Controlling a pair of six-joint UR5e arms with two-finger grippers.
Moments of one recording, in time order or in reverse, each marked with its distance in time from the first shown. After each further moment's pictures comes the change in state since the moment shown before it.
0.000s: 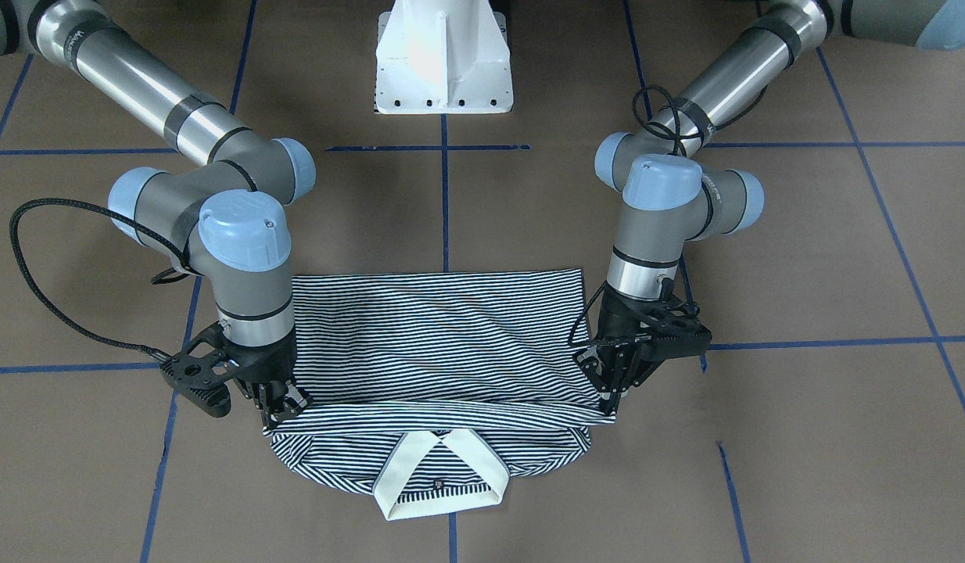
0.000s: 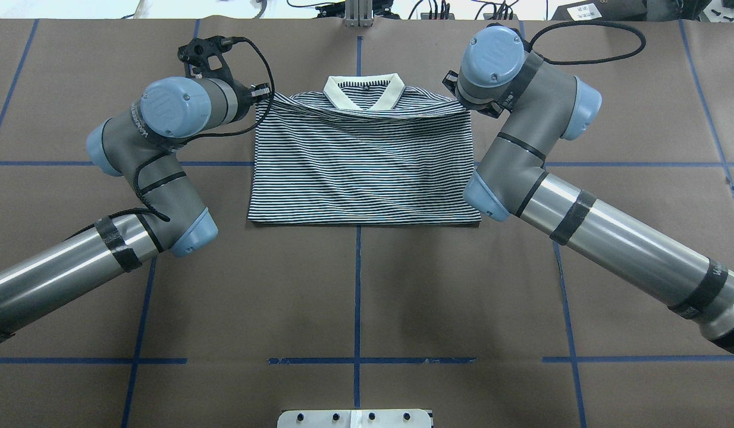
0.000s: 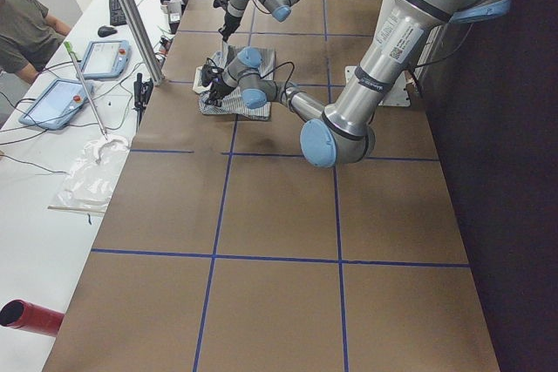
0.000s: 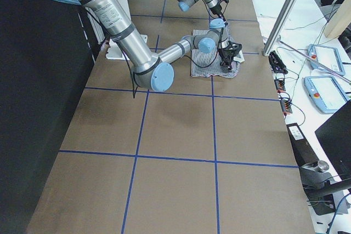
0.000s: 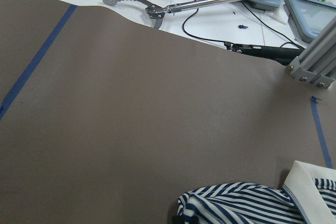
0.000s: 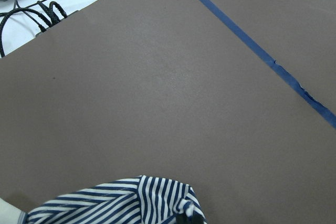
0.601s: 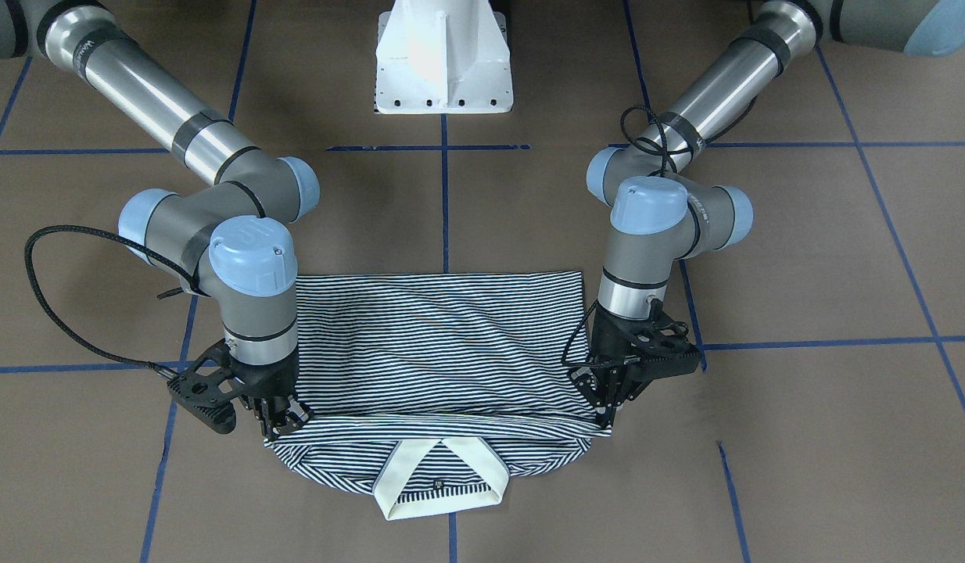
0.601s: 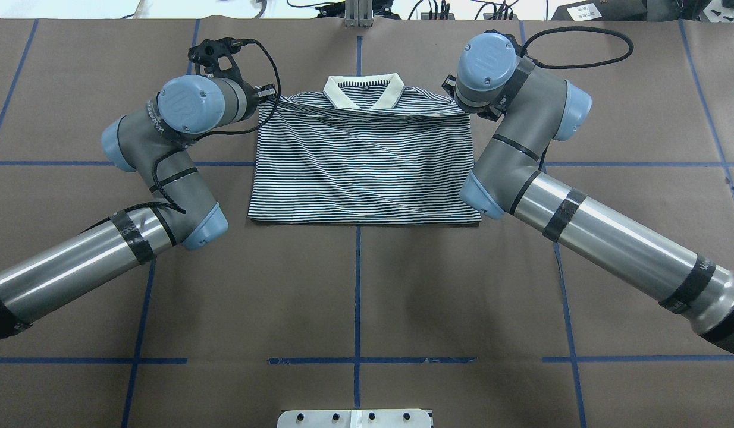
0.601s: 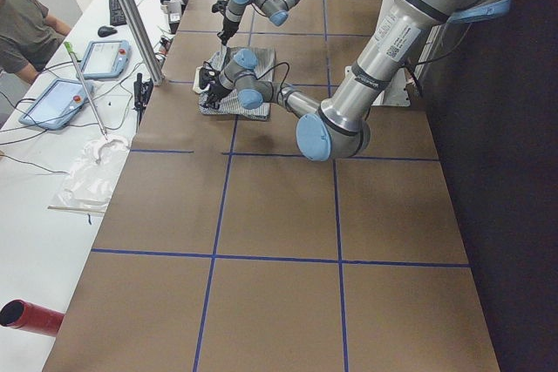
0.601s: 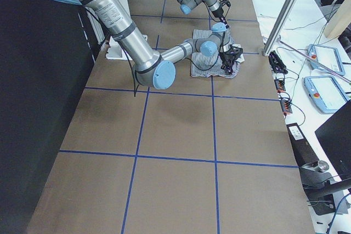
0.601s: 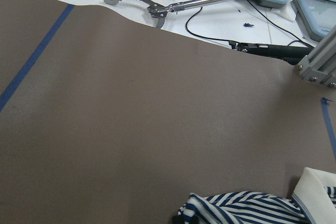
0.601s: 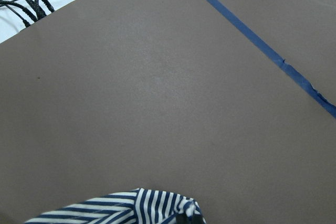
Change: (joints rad) left arm 0.001 -0.045 0.085 -0.005 -0.001 0.002; right arm -0.004 0.018 -0.085 0.052 -0.003 -0.002
